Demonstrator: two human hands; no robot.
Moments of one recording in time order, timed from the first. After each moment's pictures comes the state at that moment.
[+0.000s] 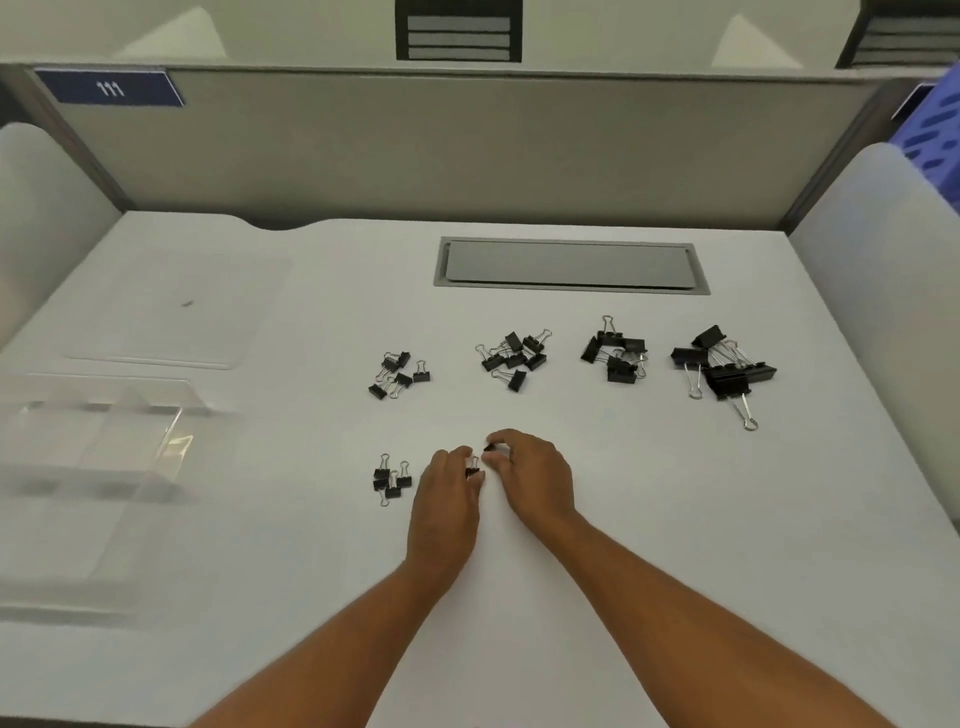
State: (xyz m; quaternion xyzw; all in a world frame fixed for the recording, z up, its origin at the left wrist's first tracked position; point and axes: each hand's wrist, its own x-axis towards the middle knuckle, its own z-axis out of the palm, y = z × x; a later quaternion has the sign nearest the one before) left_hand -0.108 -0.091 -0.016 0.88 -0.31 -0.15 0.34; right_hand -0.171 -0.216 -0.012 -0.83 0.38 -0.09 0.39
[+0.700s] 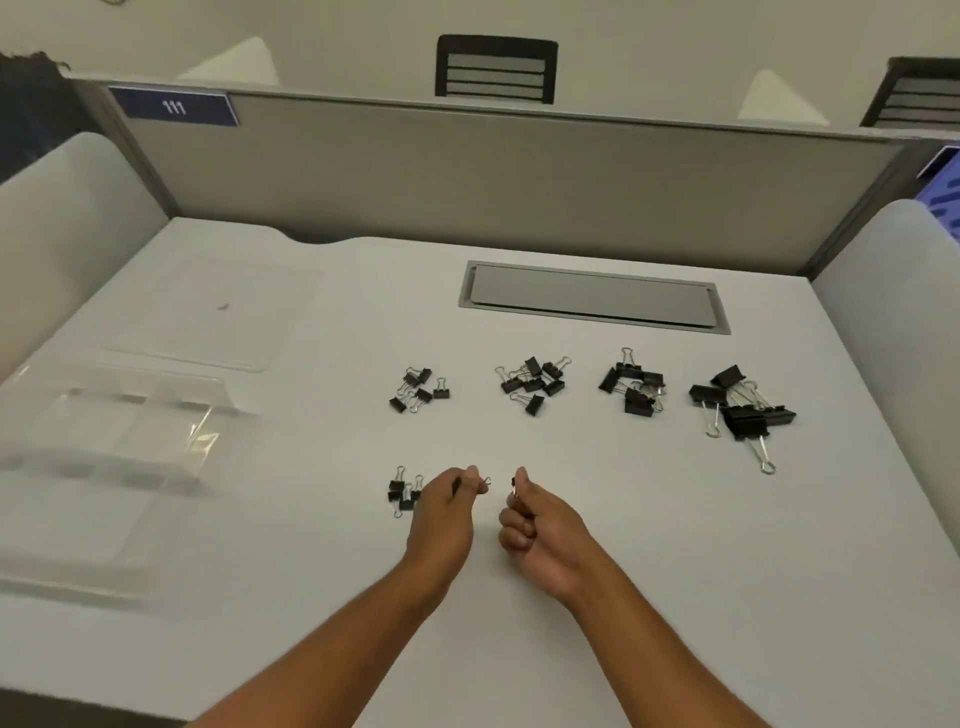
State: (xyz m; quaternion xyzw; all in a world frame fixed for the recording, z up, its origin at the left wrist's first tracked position) left_hand -0.109 -0.079 0.044 0.79 -0.08 -0.31 0.53; right_hand -0.195 -0.192 0.019 -0.28 0.38 -0.05 0.88
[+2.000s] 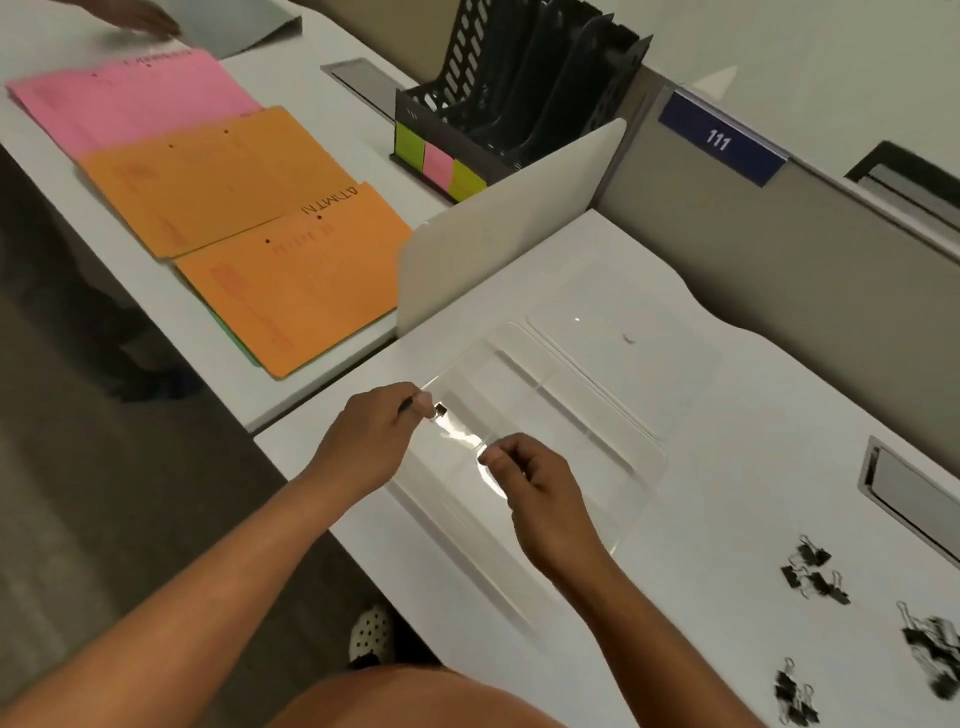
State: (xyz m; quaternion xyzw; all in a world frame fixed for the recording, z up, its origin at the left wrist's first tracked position) left_hand 0.239 0.408 0.088 0.89 -0.04 -0.13 0.43; right_hand 0.157 0.217 0.120 -0.84 0.12 0.08 0.52
